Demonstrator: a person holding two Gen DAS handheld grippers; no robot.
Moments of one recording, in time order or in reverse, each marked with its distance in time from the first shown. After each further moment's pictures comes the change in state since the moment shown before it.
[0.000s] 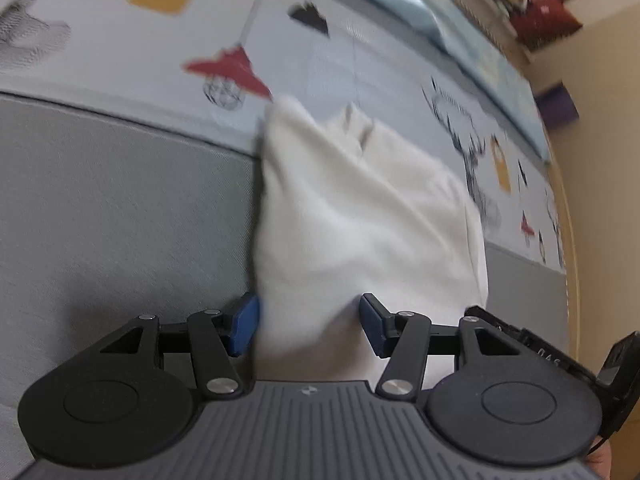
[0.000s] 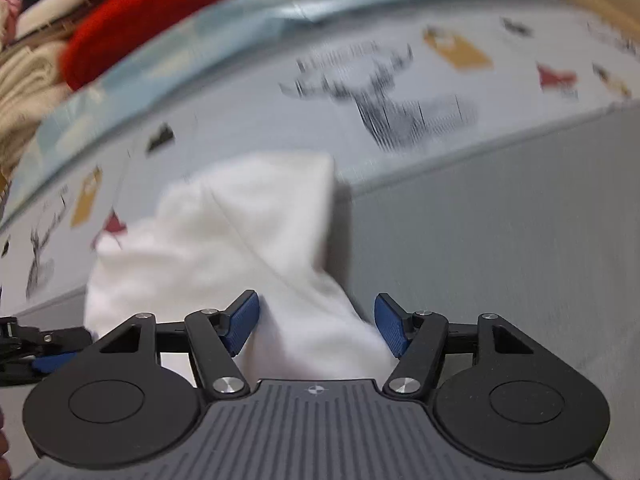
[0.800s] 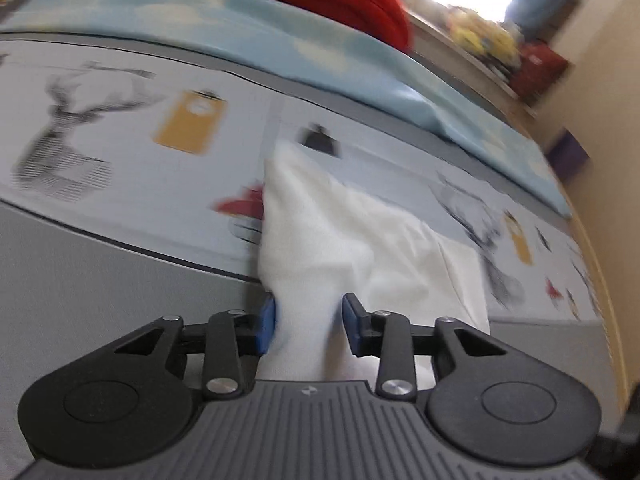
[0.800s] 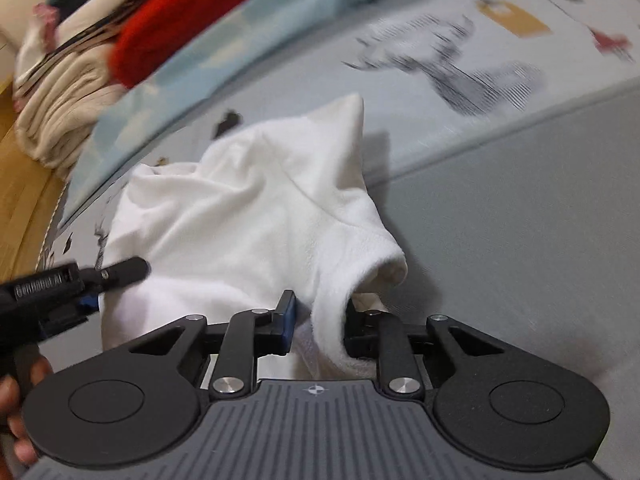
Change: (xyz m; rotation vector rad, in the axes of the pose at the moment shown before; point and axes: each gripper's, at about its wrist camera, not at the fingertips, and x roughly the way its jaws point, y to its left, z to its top) left arm -0.044 -0.007 0.012 0.067 -0.357 0.150; right arm 0.004 0.045 -0.020 -0.041 -0.005 0.173
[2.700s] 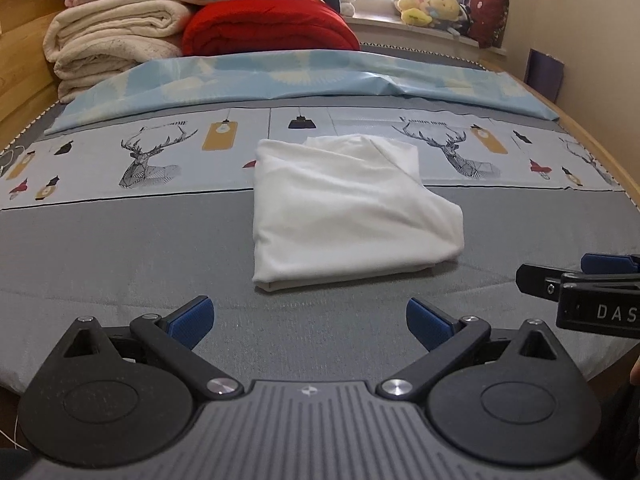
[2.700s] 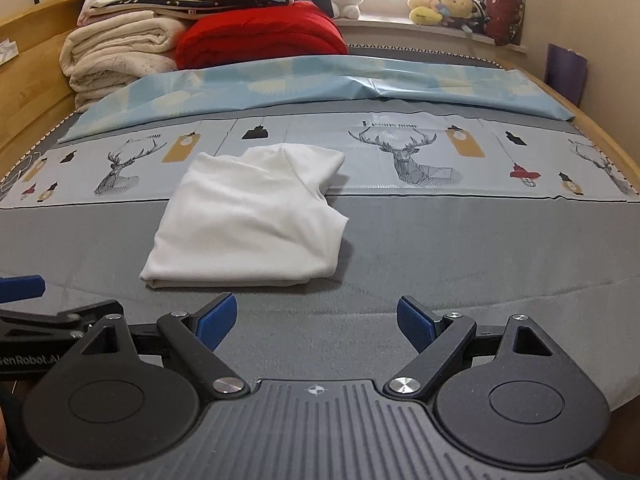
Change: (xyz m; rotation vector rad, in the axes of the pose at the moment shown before) left arm -0.173 -0.060 -0.196 0.333 -0.126 0.192; right arm -0.167 0.035 -0.143 -0.354 -0.201 -0.206
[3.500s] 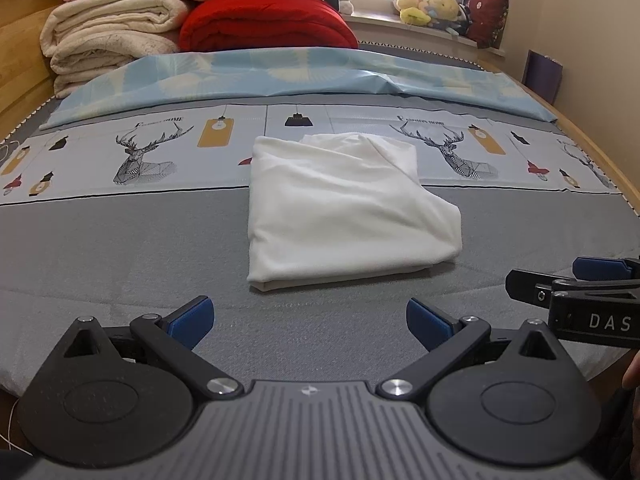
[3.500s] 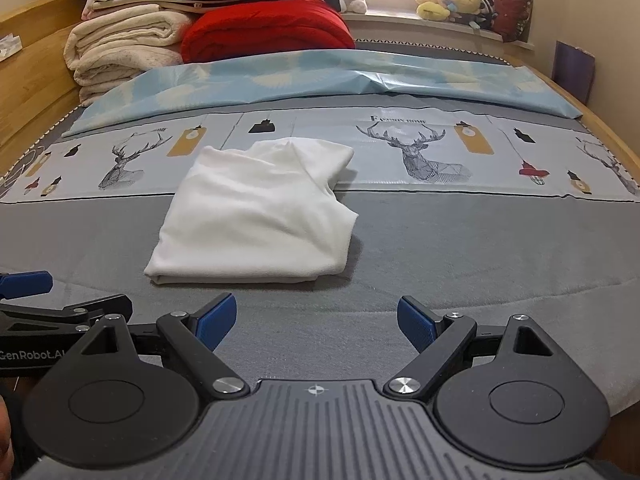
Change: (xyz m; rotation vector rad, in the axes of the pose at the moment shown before) left arm 0.005 0.001 0.001 -0.009 0.007 -0.019; right arm 0.006 0.003 0.002 -0.015 0.013 0.016
